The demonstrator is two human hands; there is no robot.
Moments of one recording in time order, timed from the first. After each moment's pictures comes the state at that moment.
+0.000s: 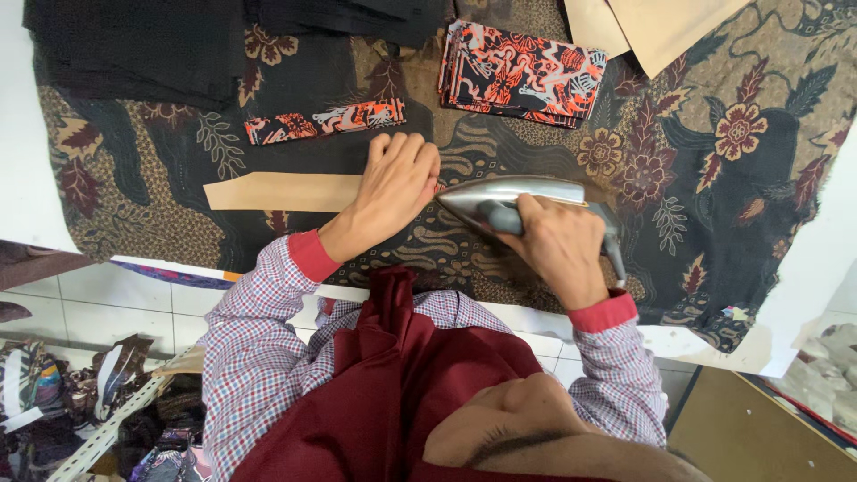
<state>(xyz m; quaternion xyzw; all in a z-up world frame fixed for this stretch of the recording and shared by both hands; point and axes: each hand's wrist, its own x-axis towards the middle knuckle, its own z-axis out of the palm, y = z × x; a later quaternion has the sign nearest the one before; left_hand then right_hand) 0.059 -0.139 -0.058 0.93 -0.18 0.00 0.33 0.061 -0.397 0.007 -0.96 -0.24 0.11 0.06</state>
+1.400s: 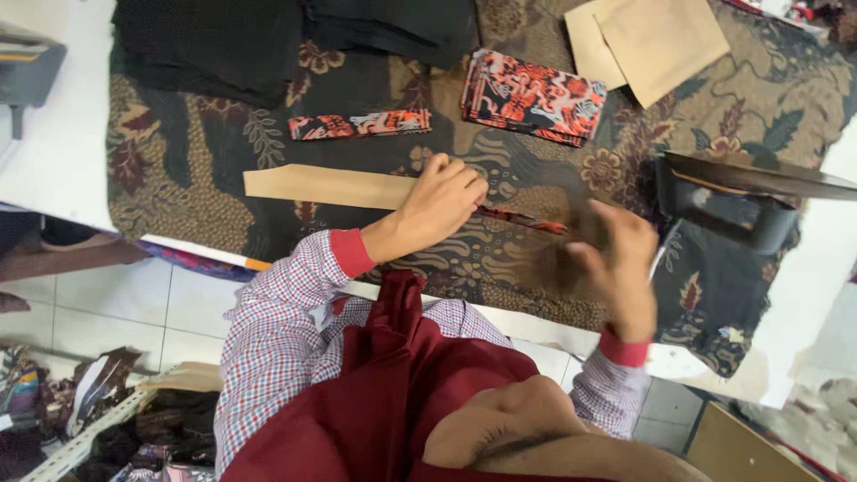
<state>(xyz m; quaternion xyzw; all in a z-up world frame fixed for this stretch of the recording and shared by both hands) 0.042 -0.165 -0.061 0.91 -0.28 0.05 0.29 0.024 -0.496 -0.016 -0.95 -0.19 0.00 0.23</state>
